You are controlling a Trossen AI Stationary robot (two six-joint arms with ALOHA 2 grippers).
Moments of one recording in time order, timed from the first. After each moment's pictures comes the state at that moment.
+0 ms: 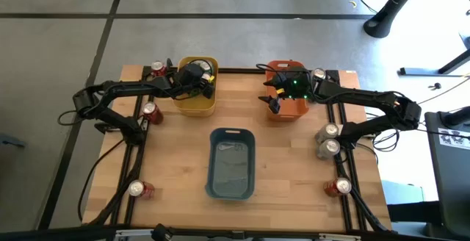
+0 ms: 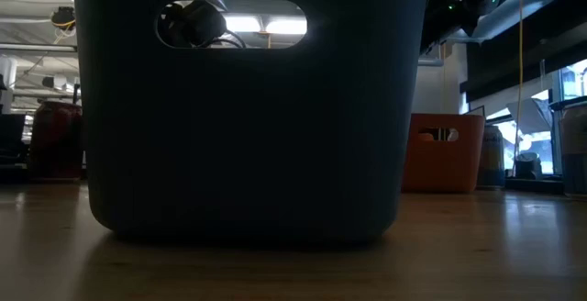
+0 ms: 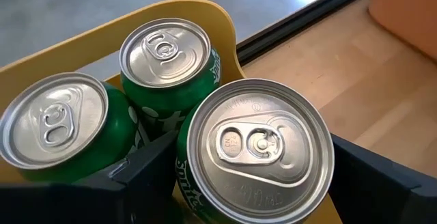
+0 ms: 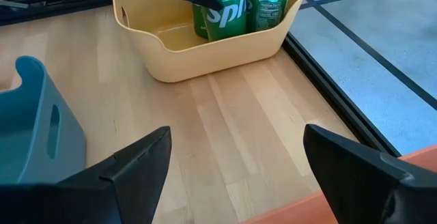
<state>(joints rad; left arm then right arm) 0.57 1.41 0.79 -0.09 -0.34 -0.23 -0.44 1.30 0.85 -0.08 -0.12 -0.05</state>
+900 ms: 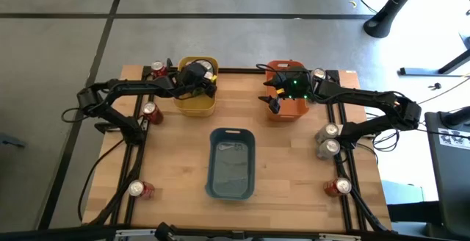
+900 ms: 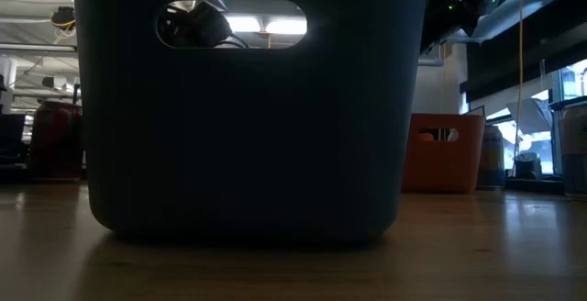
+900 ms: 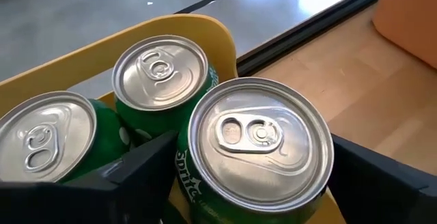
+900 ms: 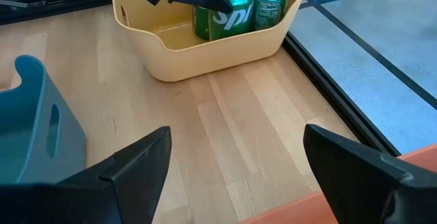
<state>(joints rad) 0.57 1.48 0.80 -0.04 -0.35 -0.24 -0.44 1.30 0.85 -0.08 -0.12 -0.05</state>
